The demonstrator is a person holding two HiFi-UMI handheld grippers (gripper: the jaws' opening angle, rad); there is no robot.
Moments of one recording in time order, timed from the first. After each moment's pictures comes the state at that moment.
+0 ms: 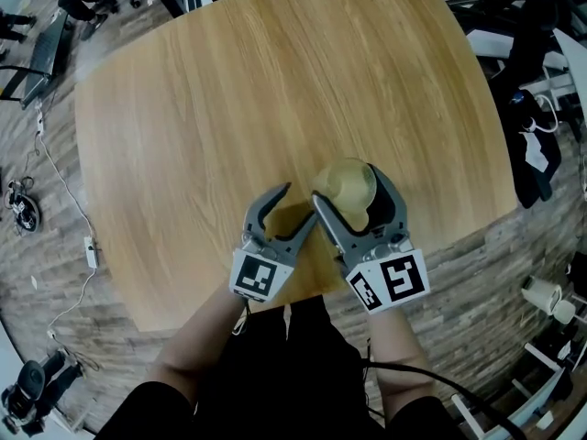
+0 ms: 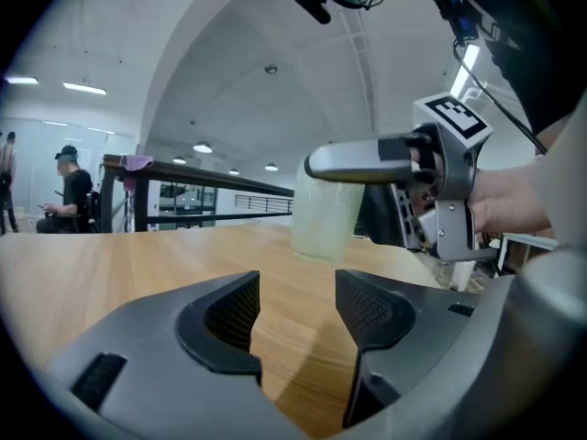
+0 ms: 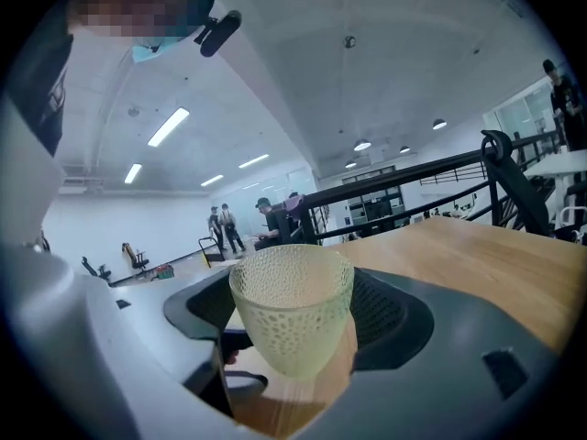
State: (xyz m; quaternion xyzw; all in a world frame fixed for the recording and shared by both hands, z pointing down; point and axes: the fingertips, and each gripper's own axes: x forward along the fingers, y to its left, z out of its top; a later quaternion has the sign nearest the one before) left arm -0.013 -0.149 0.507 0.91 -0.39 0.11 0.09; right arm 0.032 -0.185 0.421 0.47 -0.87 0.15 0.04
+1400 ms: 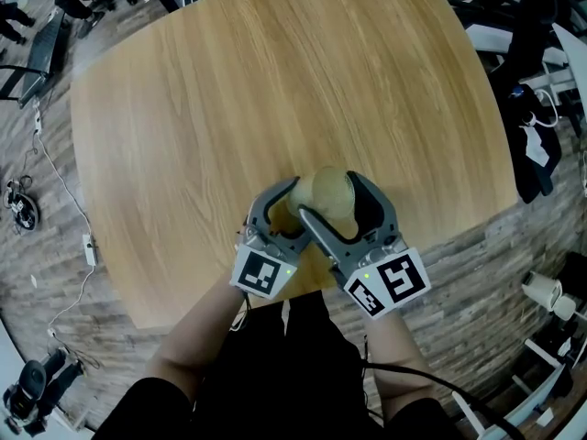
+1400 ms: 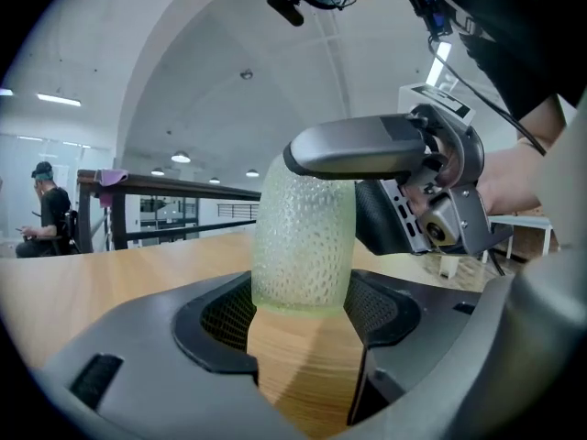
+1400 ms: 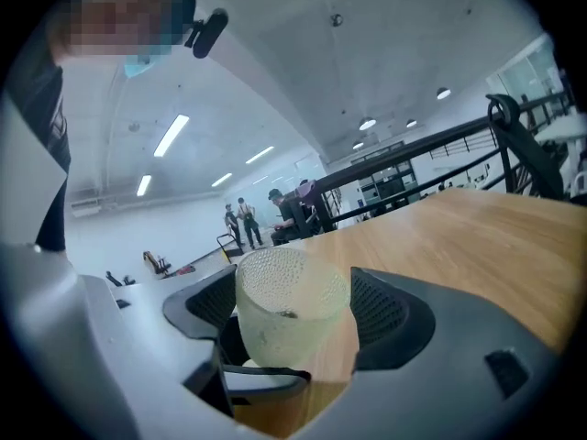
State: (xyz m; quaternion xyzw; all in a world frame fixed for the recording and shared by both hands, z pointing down) left arm 0.013 -0.141 0.500 0.93 -0.34 0.11 0.03; right arm 0.021 -0.159 0.430 0.42 -0.88 0.21 0.04
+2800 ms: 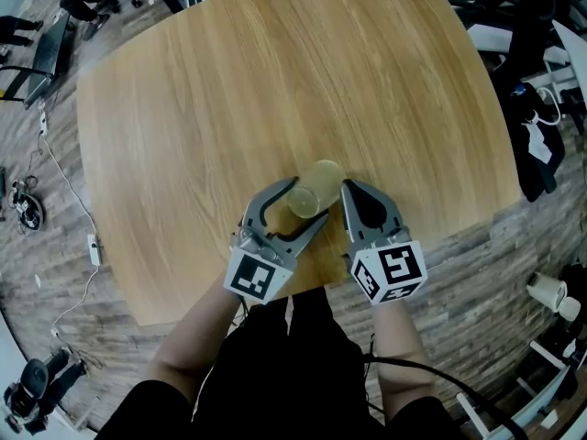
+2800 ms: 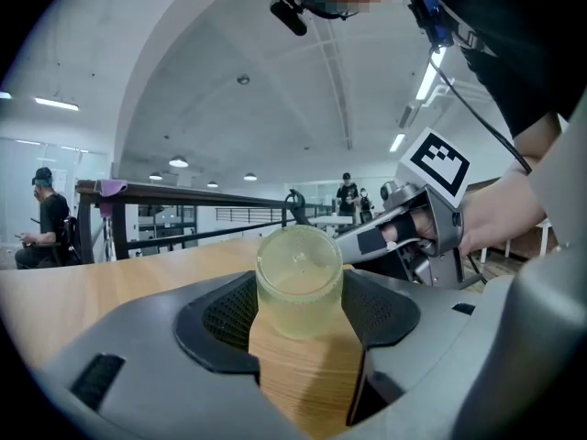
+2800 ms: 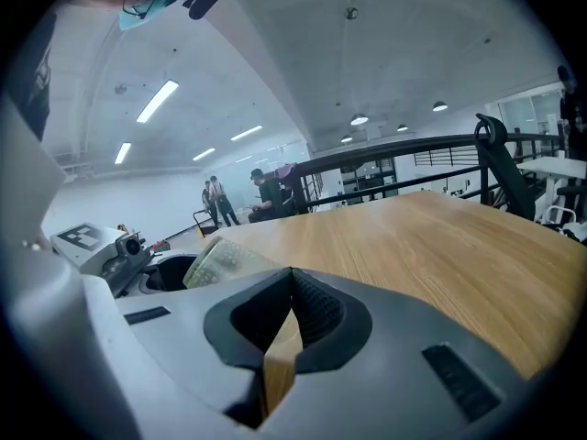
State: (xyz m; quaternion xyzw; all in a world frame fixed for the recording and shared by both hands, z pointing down) left arm 0.006 -0.130 0.477 0.94 -0.33 0.11 0.01; right arm 0.057 -0.153 0.479 0.48 -0.85 0.19 0.13
